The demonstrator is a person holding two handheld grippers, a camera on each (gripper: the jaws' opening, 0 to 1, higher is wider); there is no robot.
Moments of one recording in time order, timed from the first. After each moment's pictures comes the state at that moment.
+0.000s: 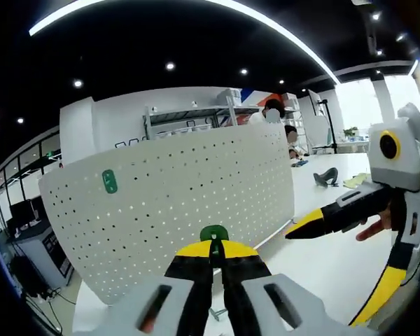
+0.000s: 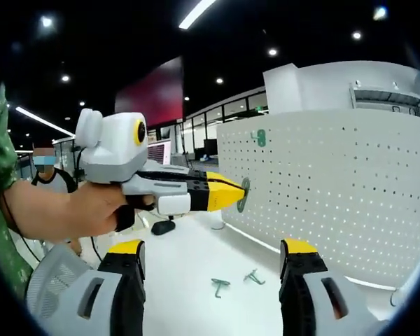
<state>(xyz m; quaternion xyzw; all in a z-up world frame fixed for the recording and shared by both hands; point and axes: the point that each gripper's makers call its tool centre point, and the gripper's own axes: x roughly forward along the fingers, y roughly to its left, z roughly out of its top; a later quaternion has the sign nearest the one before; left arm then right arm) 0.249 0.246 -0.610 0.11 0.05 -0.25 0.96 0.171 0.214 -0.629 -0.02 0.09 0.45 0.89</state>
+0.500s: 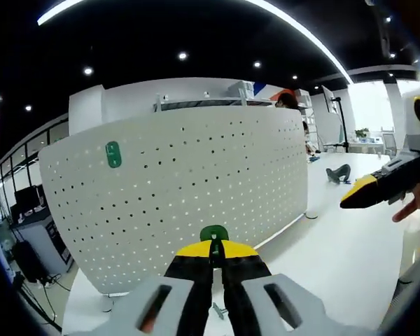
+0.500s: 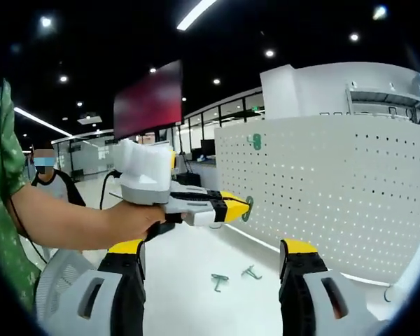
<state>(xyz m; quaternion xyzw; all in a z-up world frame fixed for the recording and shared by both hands) 0.281 0.254 -0.635 0.09 0.06 -0.22 0.97 0.156 0.197 -0.617 -0.02 0.09 0.44 0.89</state>
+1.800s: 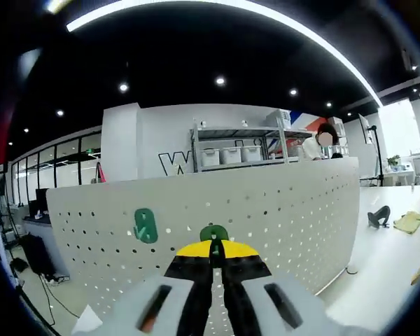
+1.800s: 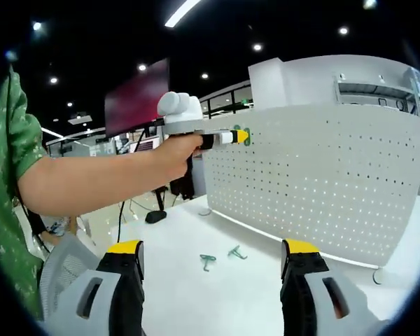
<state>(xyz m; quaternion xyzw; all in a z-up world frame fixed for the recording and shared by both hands) 0.372 0.273 -0.535 0.04 -0.03 -0.12 0.99 0.147 0.143 -0.635 -0.01 0.12 0.41 0.90</state>
